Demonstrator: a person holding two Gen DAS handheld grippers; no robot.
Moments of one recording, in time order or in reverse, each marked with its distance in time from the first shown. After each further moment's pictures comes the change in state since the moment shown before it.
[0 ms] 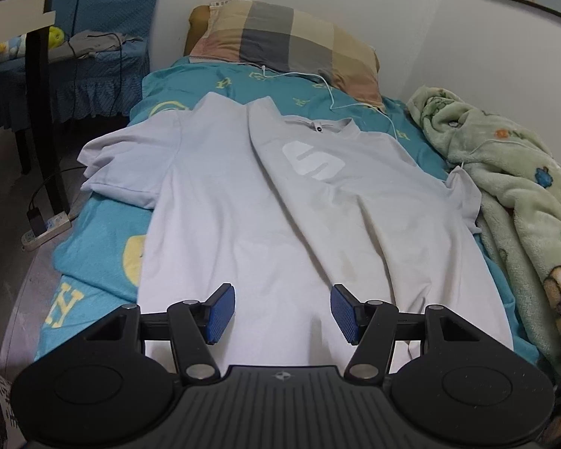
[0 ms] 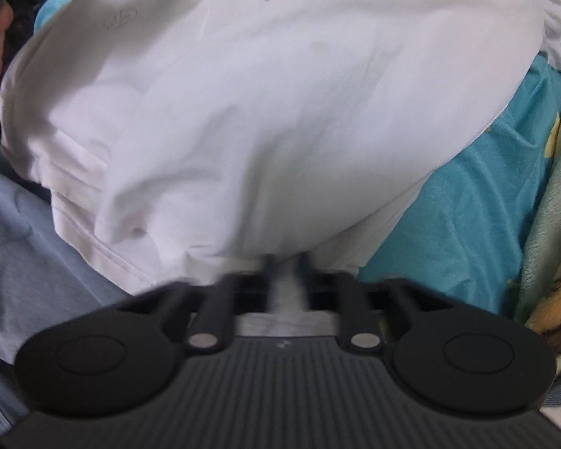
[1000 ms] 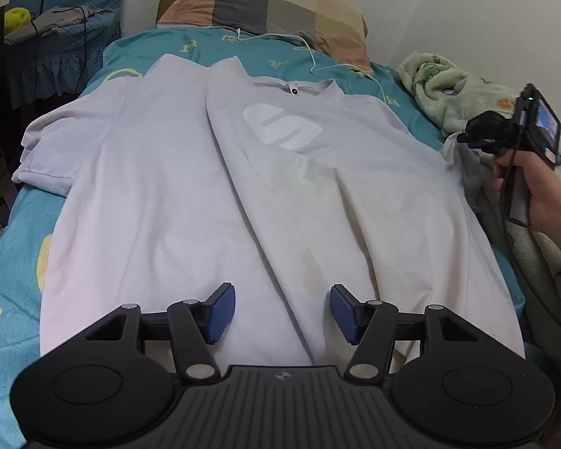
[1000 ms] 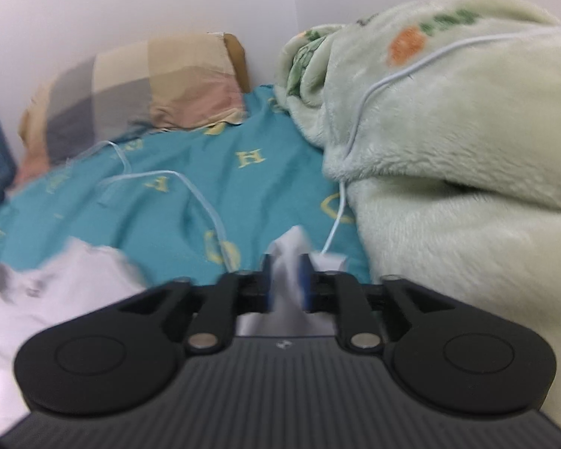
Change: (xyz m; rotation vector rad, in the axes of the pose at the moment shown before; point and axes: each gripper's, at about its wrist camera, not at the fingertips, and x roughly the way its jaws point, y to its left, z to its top) left arm 0.084 -0.031 0.011 0.031 0.099 -0.027; right arm -0.007 -0.334 0.139 0.883 -0.999 -0.185
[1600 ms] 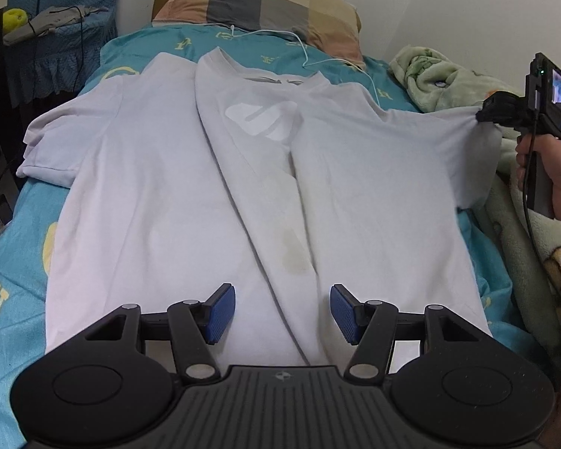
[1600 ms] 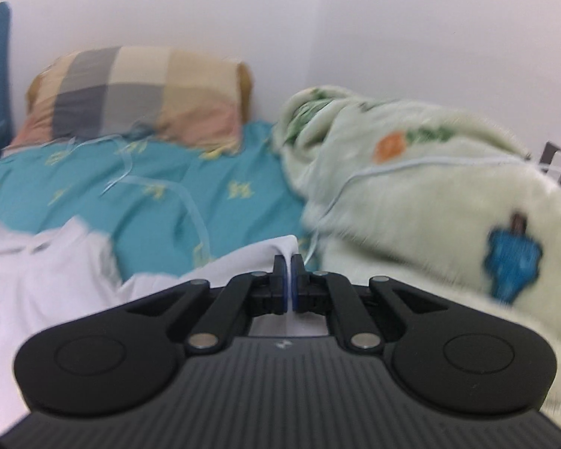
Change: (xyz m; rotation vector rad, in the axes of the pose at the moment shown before) left arm -0.036 -0.026 -0.009 0.024 0.022 0.005; right arm -0.047 0.028 0.016 -0.279 -0.138 -0.183
